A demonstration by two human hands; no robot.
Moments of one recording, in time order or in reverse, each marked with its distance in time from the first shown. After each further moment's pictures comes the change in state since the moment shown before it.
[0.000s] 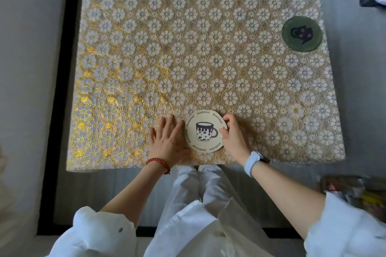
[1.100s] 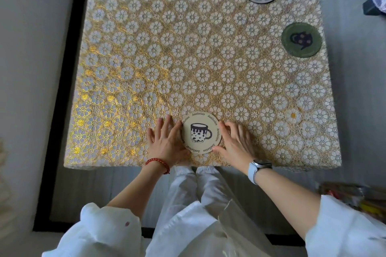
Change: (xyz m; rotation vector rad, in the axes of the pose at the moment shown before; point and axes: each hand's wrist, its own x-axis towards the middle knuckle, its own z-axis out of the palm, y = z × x) left_hand -0.004 0.014 -0.003 -0.054 0.035 -0.059; right_hand -0.002 0.039 -0.009 -0.684 -0.090 -0.336
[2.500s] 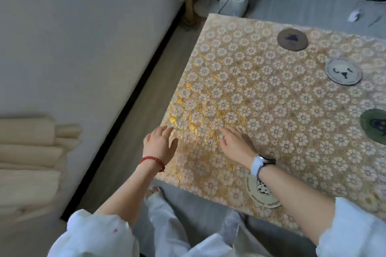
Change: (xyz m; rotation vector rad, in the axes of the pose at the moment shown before) left_hand -0.022 -0.171 -0.151 -0.110 0.316 -0.275; right_hand 0.113 -0.214 -0.076 0.033 -0.085 -0.274
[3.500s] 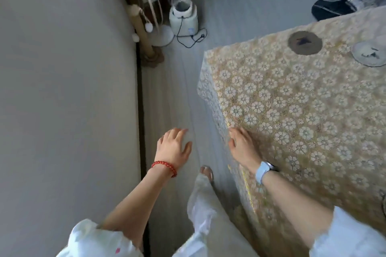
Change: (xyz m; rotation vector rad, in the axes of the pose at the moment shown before) left_hand 0.350 -0.107 -0.137 0.033 -0.190 0.560; right_hand 0.276 -0.154 -0.028 0.412 0.391 0.548
